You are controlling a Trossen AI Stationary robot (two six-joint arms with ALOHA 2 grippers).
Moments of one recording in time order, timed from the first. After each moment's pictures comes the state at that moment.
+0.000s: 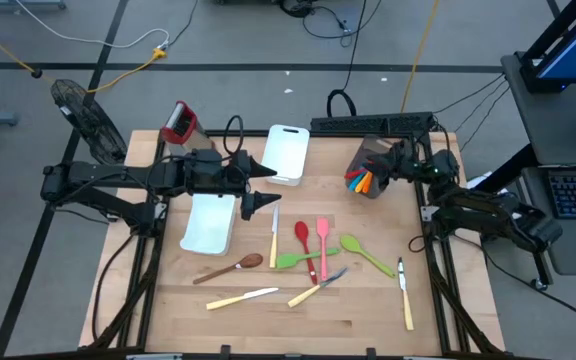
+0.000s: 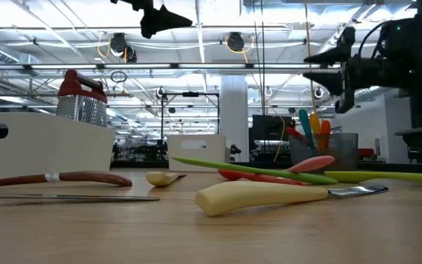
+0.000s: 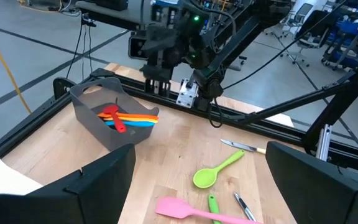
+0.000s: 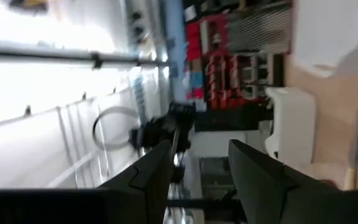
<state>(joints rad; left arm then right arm) 0.08 1.21 0.97 0.00 0.00 -0.25 -0.92 0.98 0.11 1.14 -0.81 1.87</state>
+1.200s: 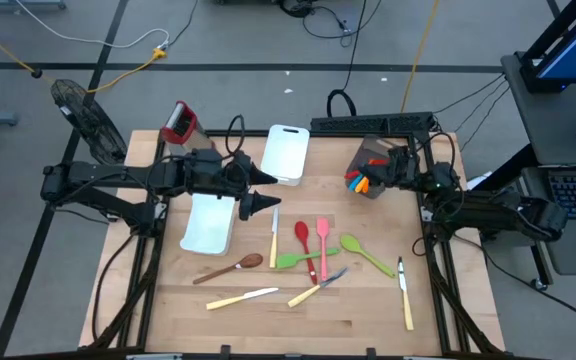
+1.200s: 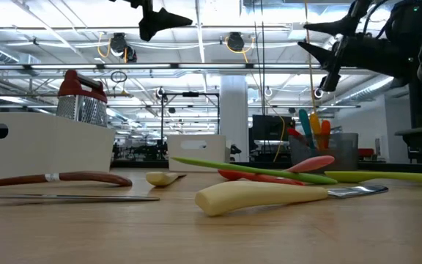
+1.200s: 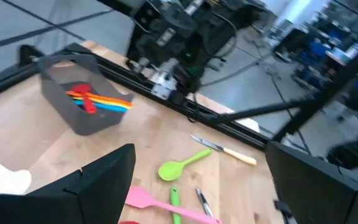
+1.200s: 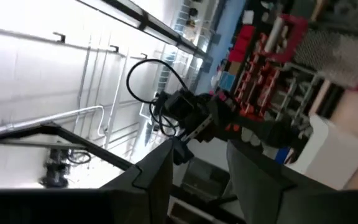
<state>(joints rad) 0.08 1.21 0.97 0.00 0.09 -0.43 -0.60 0.97 0.12 1.30 -0.52 1.50</state>
